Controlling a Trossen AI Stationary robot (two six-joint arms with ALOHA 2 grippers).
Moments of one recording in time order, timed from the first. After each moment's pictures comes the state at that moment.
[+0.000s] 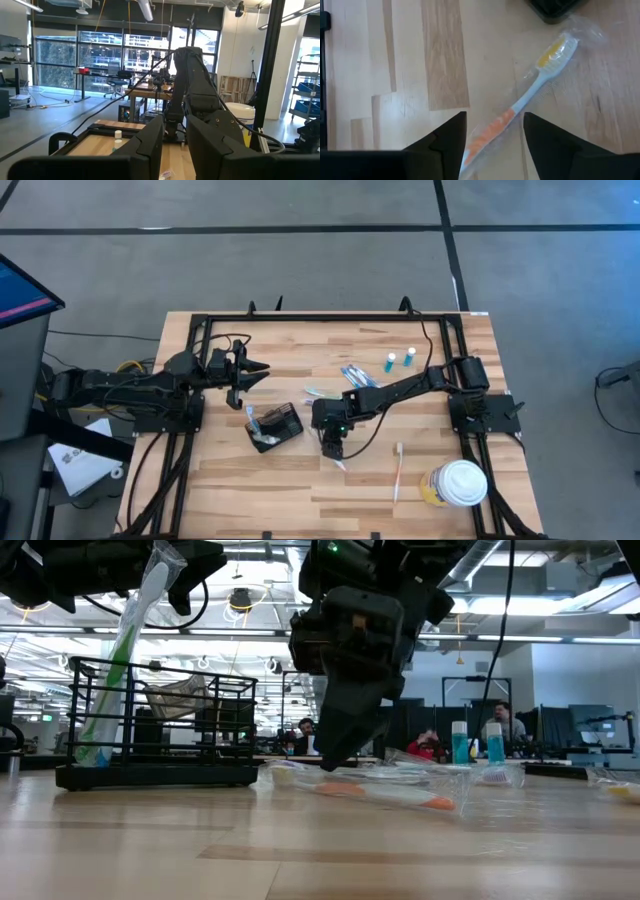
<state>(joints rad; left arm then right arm) 0.17 0.73 0.25 0.71 0.09 -0.11 0.13 2.01 1.31 -0.34 -0.26 0.39</state>
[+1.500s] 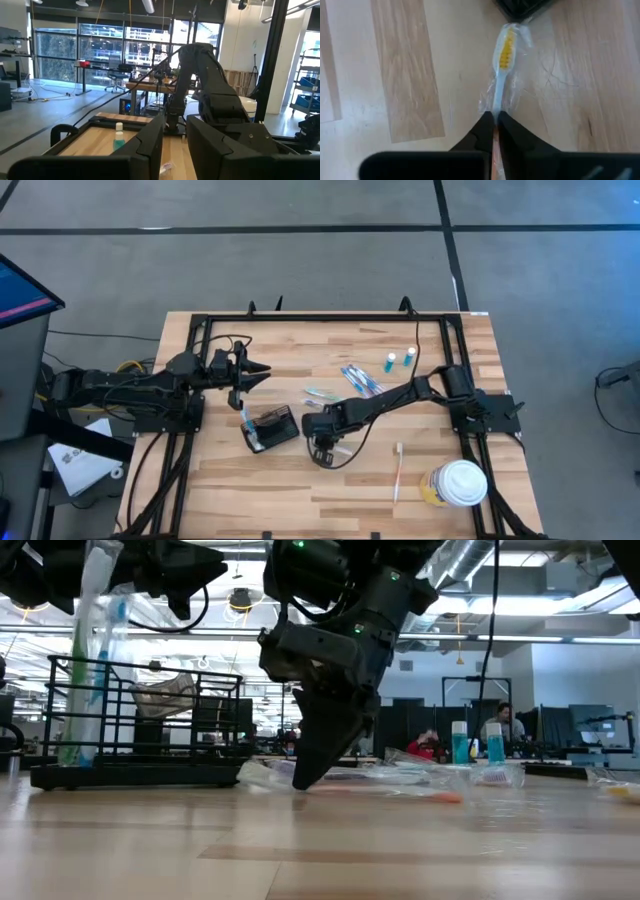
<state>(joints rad) 0.17 0.73 0.25 0.67 0.08 -0.11 0.18 2.17 1.48 -0.50 -0.03 0.38</state>
